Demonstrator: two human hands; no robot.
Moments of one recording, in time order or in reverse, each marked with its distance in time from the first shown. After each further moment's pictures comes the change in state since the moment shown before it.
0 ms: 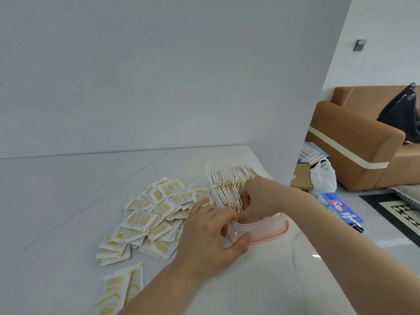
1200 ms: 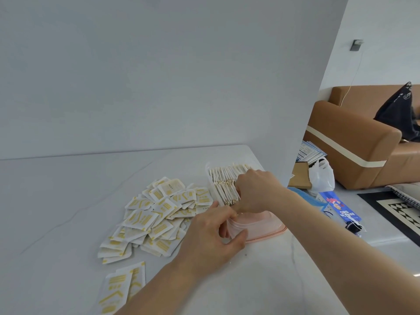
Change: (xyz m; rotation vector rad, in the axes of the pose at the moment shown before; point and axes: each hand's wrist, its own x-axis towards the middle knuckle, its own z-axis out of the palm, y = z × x) left_hand -0.002 -0.003 0.003 -0.274 -0.024 -0.079; right_hand 0.010 -0.015 0.001 -0.325 0.177 0.023
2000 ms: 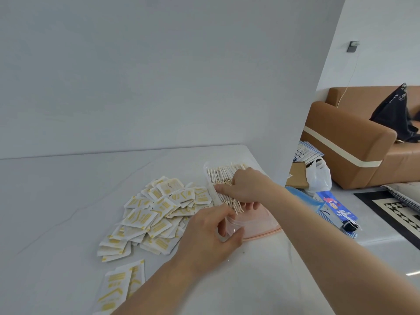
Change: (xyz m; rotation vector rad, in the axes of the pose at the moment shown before) left_hand -0.001 0.006 -0.004 0.068 -0.015 0.006; right_hand 0.010 -0.009 -0.002 0.422 -0.128 0.223
